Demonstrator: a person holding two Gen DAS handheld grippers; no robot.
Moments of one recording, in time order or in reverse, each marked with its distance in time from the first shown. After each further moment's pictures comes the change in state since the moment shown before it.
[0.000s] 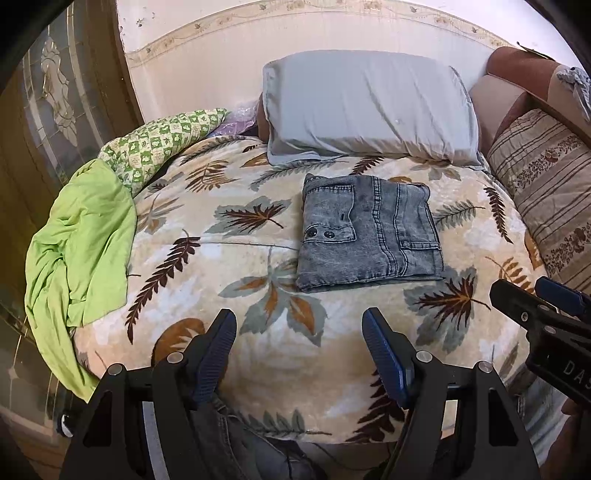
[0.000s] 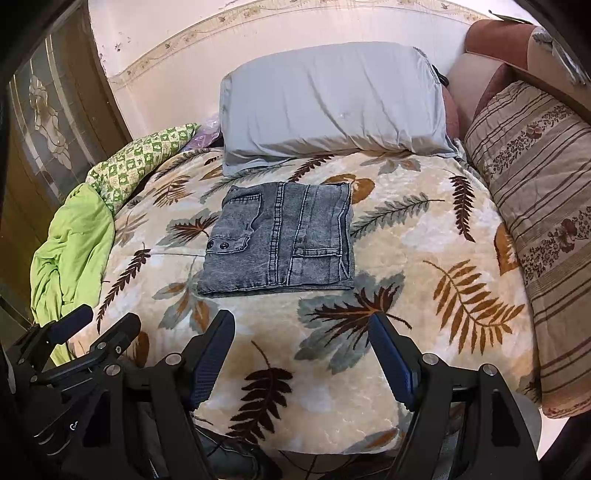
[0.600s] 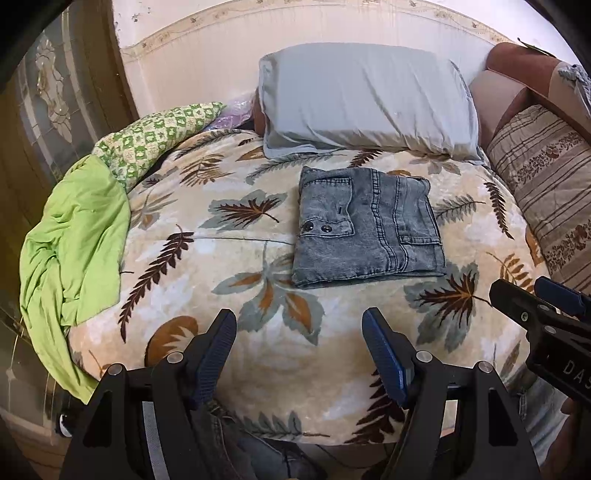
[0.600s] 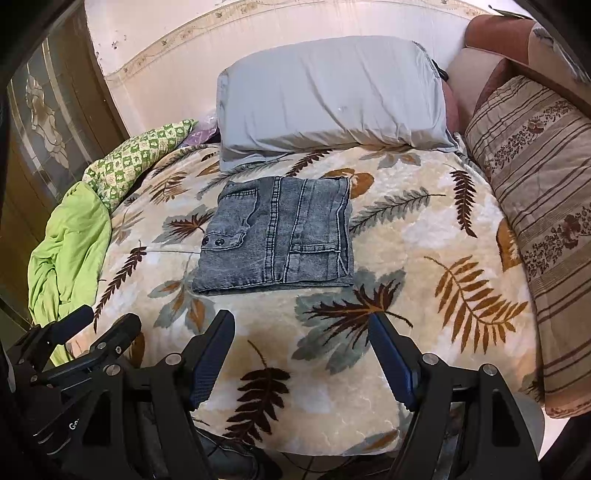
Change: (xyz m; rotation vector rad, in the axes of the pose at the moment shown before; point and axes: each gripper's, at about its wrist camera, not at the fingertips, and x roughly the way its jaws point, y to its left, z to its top) left arm 0.018 -0.003 0.001 0.007 0.023 -0.017; right arm 0.011 -0.002 -0.002 0.008 0.016 -0.004
